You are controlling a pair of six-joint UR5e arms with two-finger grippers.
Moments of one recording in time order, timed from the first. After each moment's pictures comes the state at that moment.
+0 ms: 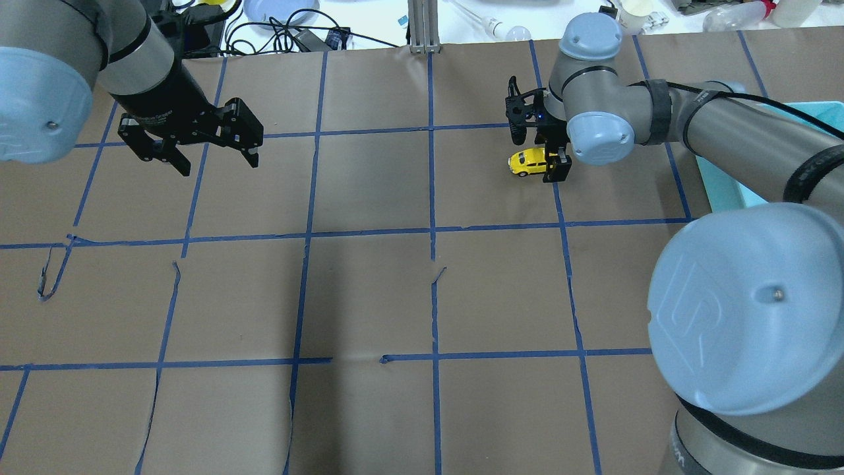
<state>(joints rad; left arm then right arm) -1.51 -1.61 -1.62 -1.49 1.54 -0.02 1.59 -0.96 1.56 -2.21 -1.55 -1.62</state>
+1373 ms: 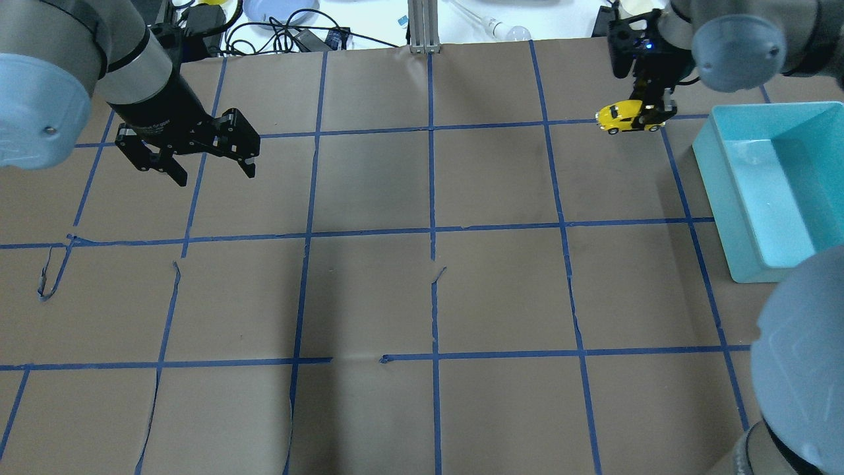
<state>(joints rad) -1.50 -1.61 -1.63 -1.51 1.55 -0.02 1.33 -1.17 1.46 -1.92 -1.56 -1.77</state>
